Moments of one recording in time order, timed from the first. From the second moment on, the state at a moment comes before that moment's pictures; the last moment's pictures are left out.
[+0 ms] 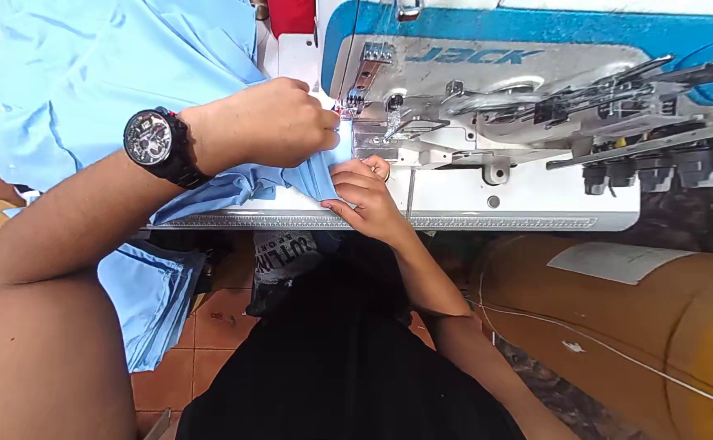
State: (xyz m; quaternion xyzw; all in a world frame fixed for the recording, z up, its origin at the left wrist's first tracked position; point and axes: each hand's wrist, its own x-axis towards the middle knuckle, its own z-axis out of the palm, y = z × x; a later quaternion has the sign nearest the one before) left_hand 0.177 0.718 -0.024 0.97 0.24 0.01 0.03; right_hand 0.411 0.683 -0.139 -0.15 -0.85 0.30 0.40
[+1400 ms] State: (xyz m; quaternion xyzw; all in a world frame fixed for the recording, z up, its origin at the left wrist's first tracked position) left_hand 0.173 0.660 -0.054 0.93 0.34 0.12 0.07; right_hand 0.426 0.690 -0.123 -0.10 -0.82 0.41 0.38
